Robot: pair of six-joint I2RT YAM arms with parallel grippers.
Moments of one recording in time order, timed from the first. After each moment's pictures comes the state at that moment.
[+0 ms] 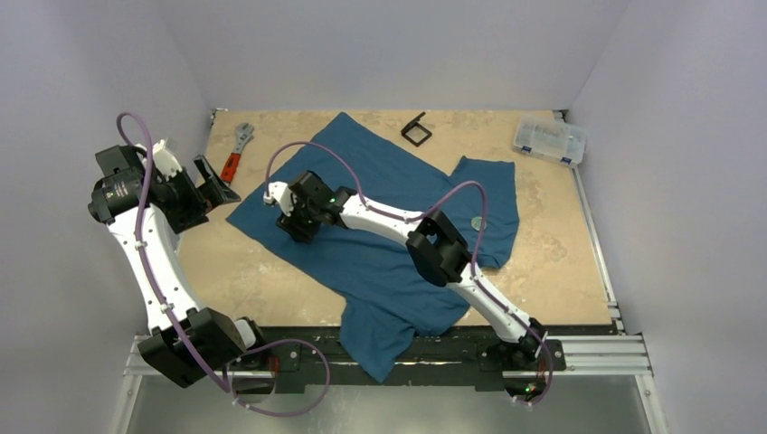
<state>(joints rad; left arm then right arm) 0.57 1.22 1.40 -1.20 0.54 -0.07 0.99 2.52 2.16 -0.46 -0.20 -0.24</state>
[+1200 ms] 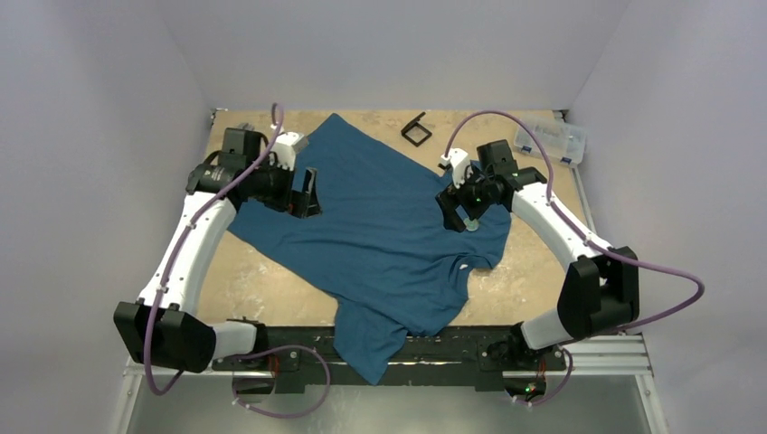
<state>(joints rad) -0.11 1.28 1.30 -0.95 0.46 0.09 0.29 1.47 1.16 -0.69 -0.33 -0.41</state>
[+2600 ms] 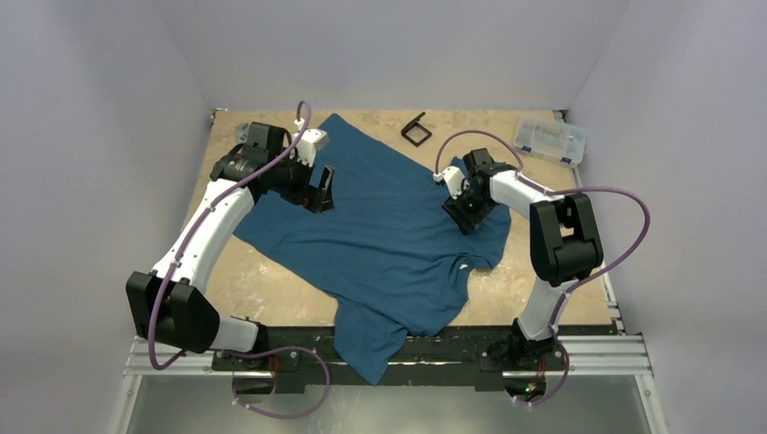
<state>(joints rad) -0.24 1.39 1.32 -0.83 0.39 0.14 0.24 1.83 1.19 -0.65 -0.09 -0.55</state>
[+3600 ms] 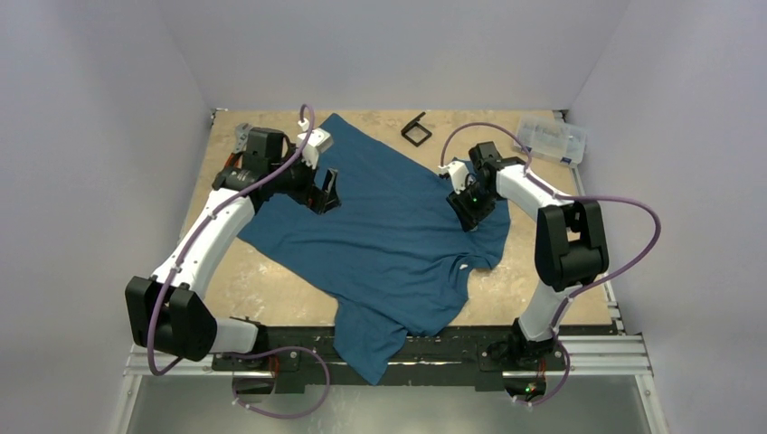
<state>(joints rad) -0.24 1.35 1.21 -0.63 0.49 0.20 0.22 1.79 1.25 -0.80 -0.20 -0.51</state>
